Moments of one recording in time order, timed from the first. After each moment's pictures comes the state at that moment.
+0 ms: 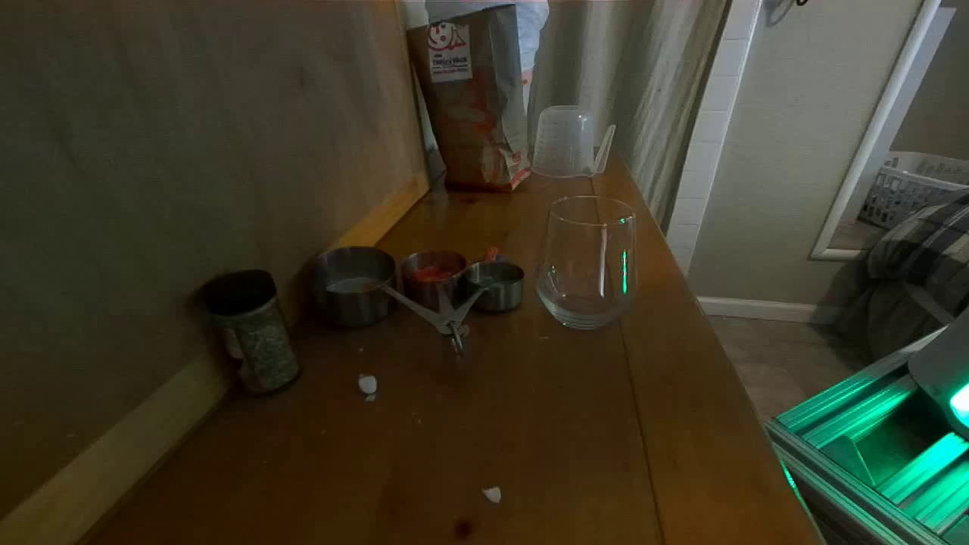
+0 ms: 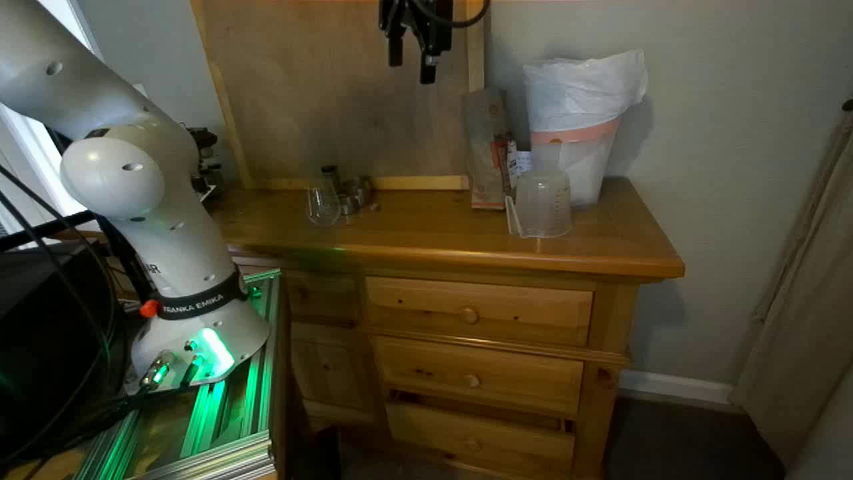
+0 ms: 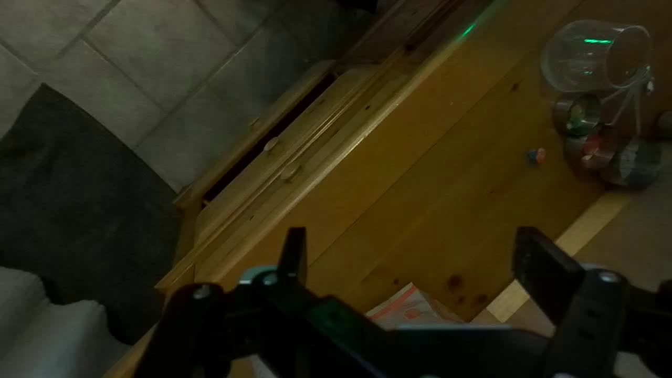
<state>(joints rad) 0.04 -0.46 -0.25 -2.17 0.13 1.61 -0.40</state>
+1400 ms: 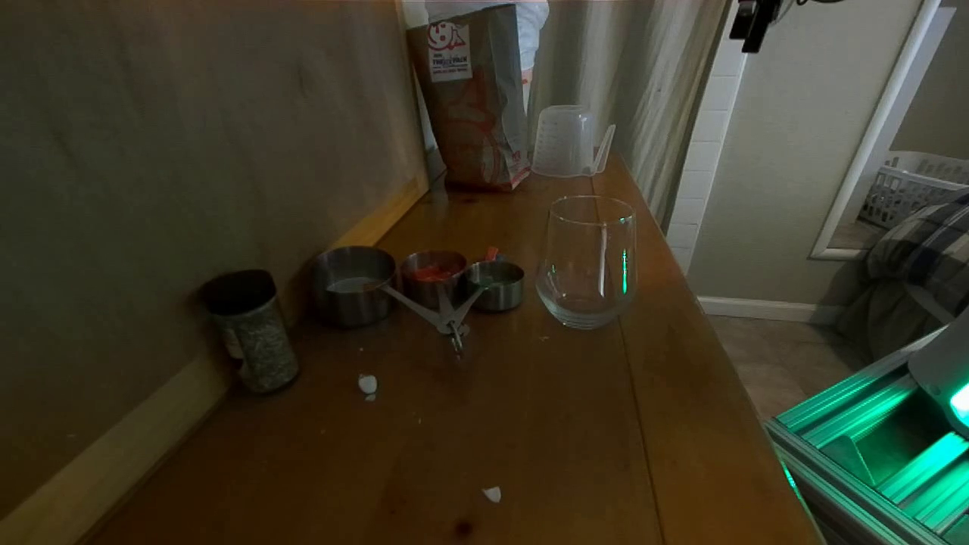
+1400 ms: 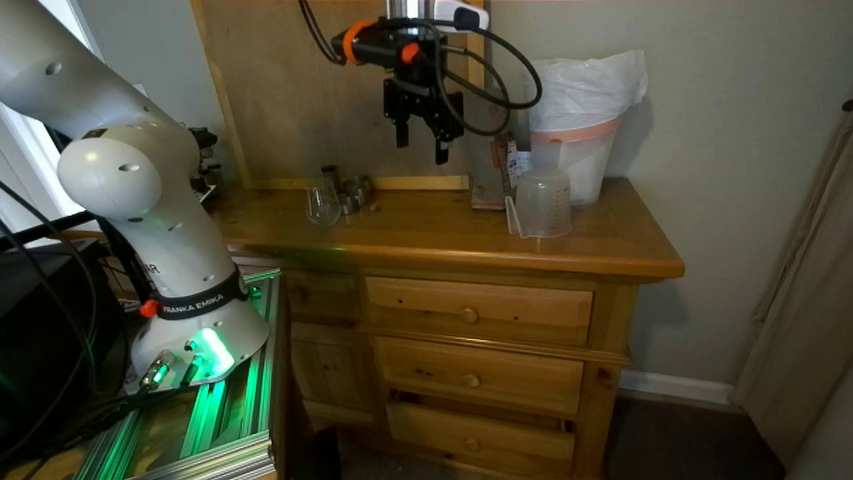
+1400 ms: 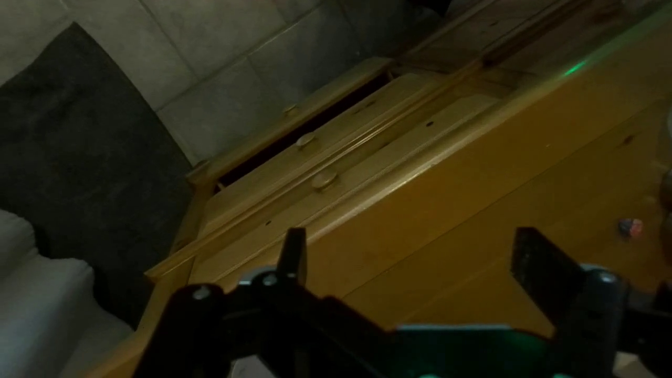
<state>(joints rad) 0.02 -0.46 -0.22 -2.49 0.06 1.99 -0.61</state>
